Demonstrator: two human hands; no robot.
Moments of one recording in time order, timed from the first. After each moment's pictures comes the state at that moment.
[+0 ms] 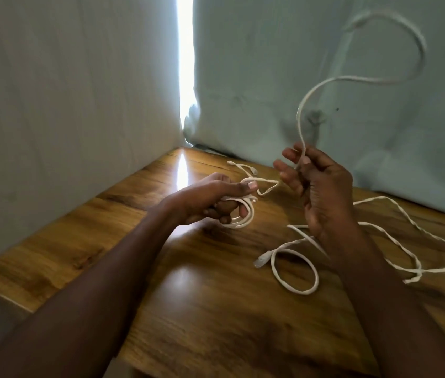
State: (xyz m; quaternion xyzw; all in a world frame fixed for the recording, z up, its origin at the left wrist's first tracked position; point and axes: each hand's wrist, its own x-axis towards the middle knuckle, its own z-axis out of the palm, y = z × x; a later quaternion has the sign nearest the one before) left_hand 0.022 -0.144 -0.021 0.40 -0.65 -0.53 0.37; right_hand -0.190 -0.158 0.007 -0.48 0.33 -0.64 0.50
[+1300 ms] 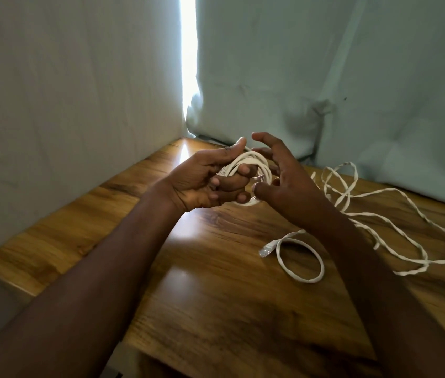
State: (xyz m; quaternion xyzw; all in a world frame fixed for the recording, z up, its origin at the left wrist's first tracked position) left_hand 0.030 -0.130 -0.003 0.20 -0.55 -0.72 0.37; right_hand -0.168 -0.148 -0.005 -0.82 0.32 -0.38 0.29
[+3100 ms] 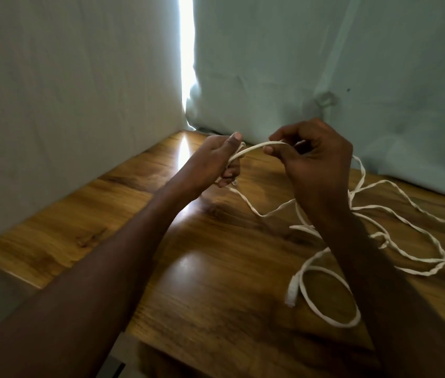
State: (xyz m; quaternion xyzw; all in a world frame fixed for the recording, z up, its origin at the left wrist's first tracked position) left_hand 0.018 -0.153 -0.020 0.40 -0.65 -0.35 0.54; right_hand -0.174 -0.145 0.004 -0.72 0.33 -0.61 0.07
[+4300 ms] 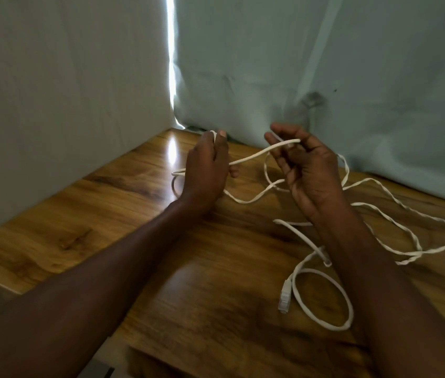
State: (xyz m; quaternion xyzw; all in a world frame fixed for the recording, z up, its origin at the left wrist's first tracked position) left_hand -0.019 -0.160 -0.041 0.50 -0.55 -0.11 0.67; right_hand -0.191 -0.176 -0.008 -0.47 0.19 -0.61 0.61
